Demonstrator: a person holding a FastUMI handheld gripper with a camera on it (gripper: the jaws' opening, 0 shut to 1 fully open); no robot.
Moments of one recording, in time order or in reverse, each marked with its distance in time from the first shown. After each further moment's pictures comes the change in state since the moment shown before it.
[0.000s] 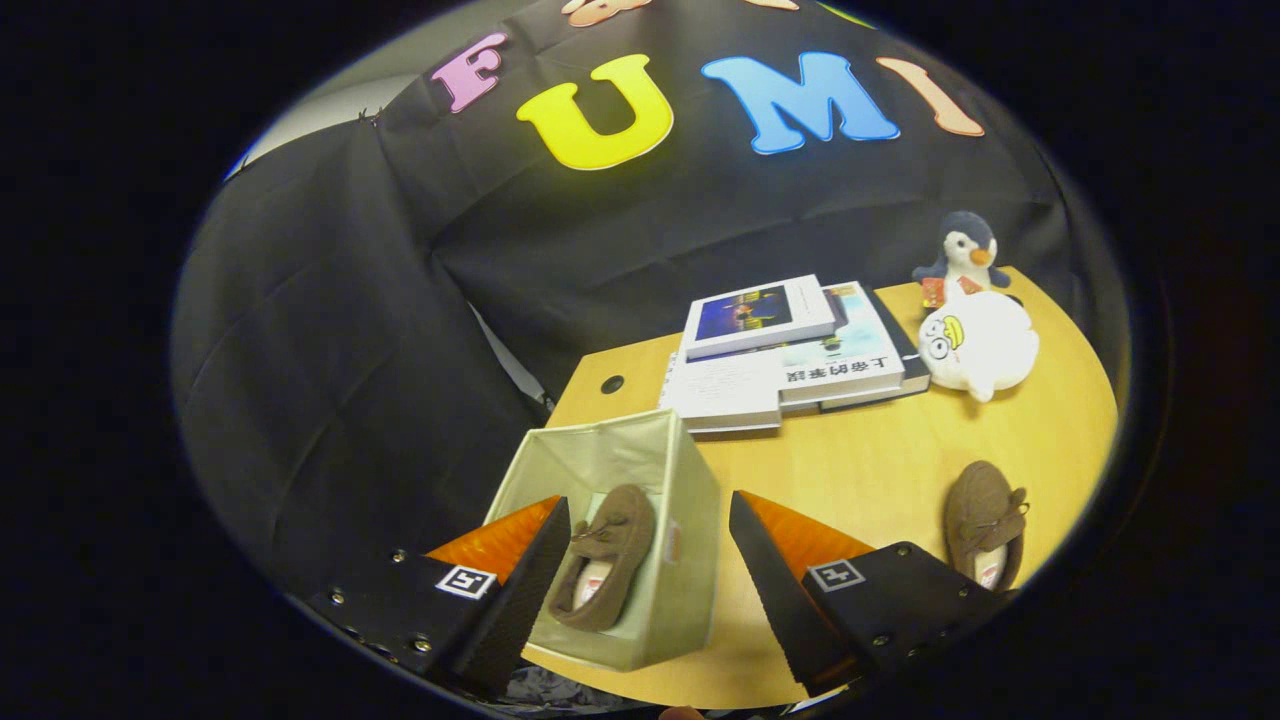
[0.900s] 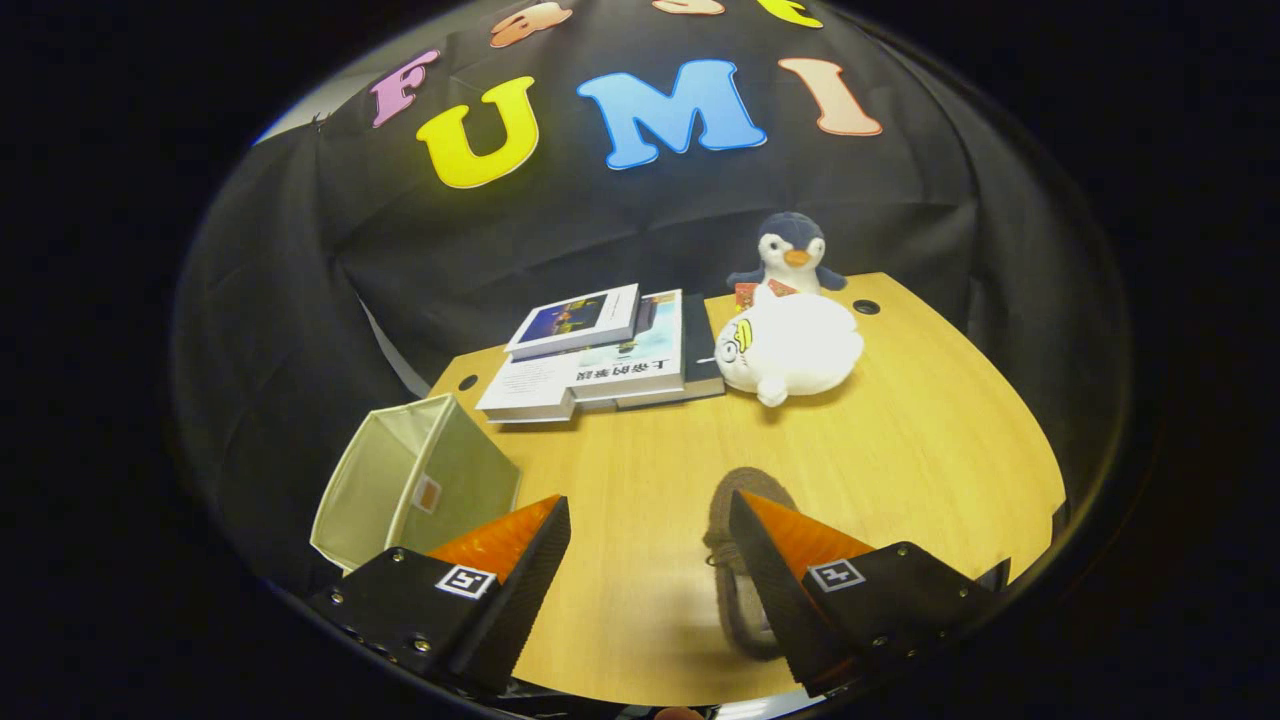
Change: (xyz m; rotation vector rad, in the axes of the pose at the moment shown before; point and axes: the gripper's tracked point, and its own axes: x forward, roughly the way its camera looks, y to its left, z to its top) arm -0.073 -0.194 -0.021 -0.019 -0.006 -0.253
